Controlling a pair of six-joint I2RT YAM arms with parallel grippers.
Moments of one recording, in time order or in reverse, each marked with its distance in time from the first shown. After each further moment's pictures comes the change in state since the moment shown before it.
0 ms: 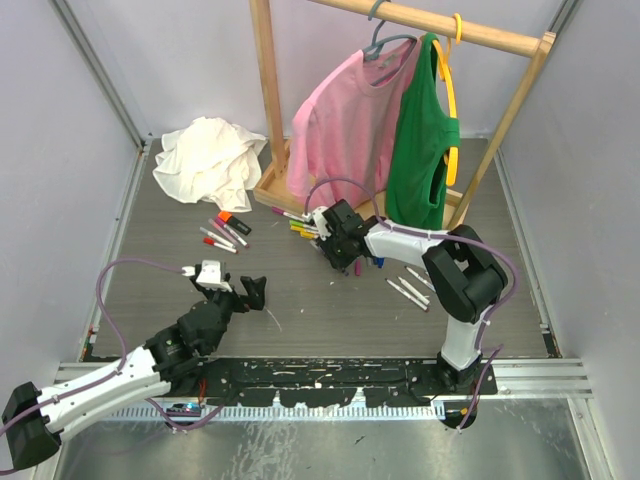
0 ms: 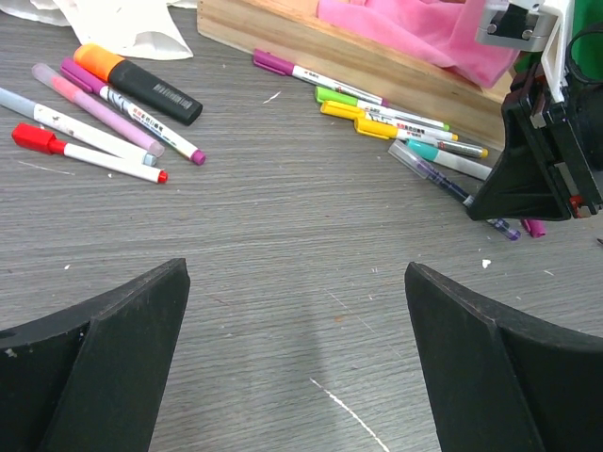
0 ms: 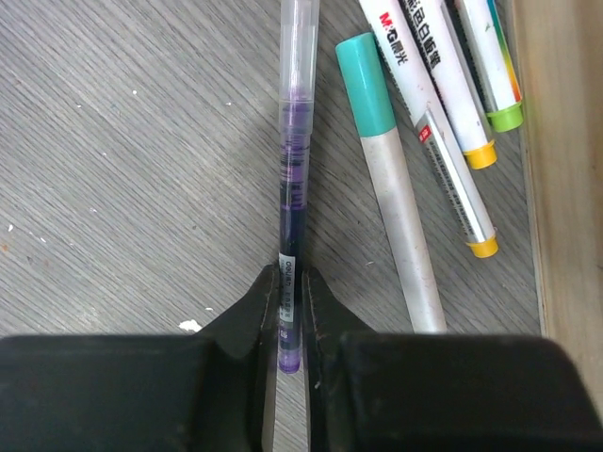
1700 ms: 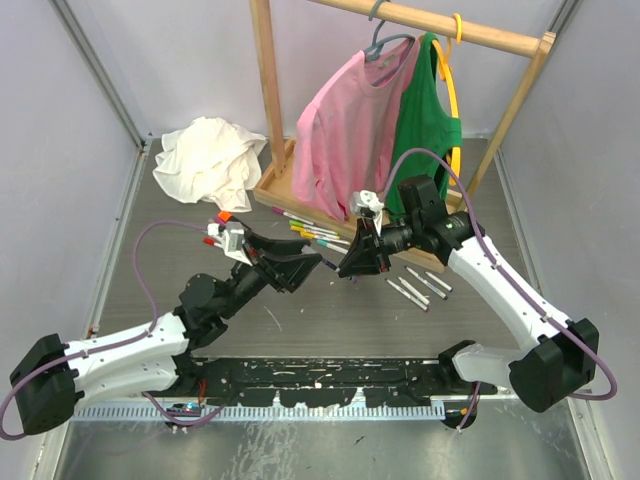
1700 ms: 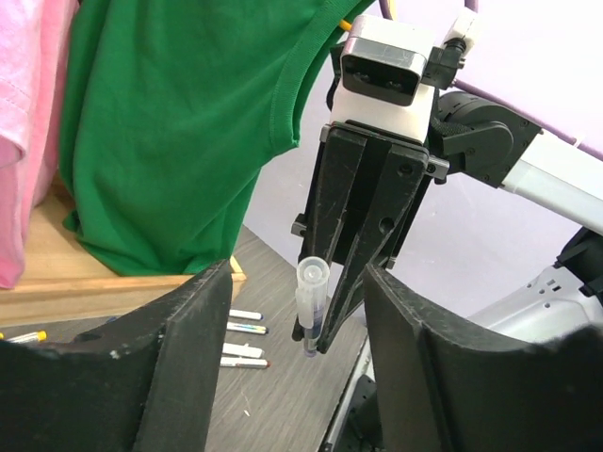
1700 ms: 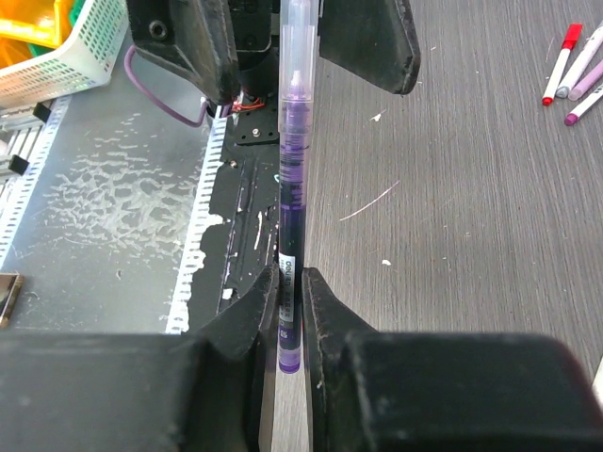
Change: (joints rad) left arm 0.002 0.466 0.284 0.773 0.665 -0.179; right arm -0.225 -0.611 -0.021 -0.322 -1.124 -0.353
